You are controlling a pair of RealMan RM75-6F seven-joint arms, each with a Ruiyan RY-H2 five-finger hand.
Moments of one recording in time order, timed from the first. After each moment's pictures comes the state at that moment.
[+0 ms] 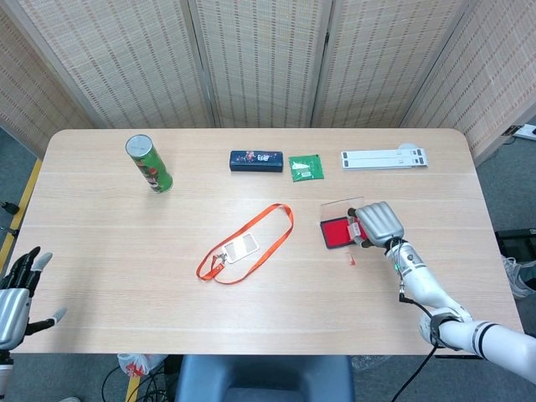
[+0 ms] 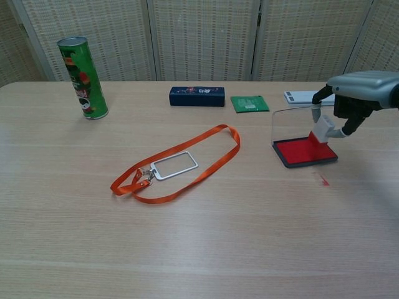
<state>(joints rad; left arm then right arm) -0.07 -1.11 -0.04 -1.61 1.49 1.49 0.02 0.72 -1.40 0.17 -1.31 -1.12 0.78 -0.29</state>
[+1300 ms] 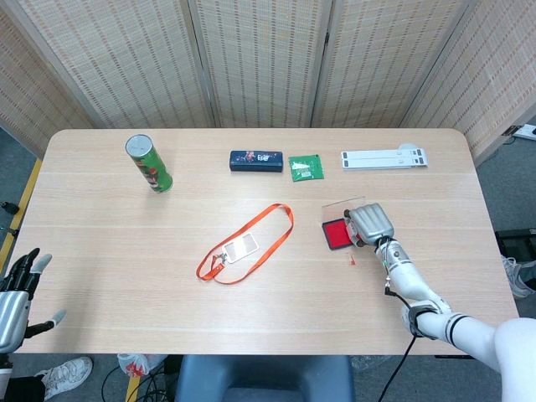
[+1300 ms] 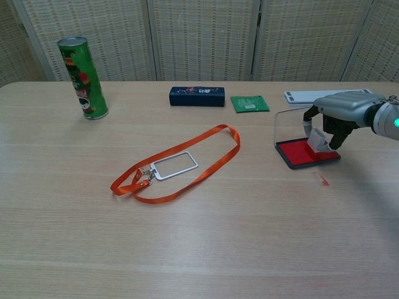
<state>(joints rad) -0.06 -1.11 -0.03 -1.62 1.51 1.52 0.03 0.76 -1.57 0.13 -1.06 -1.11 0.73 -0.26</state>
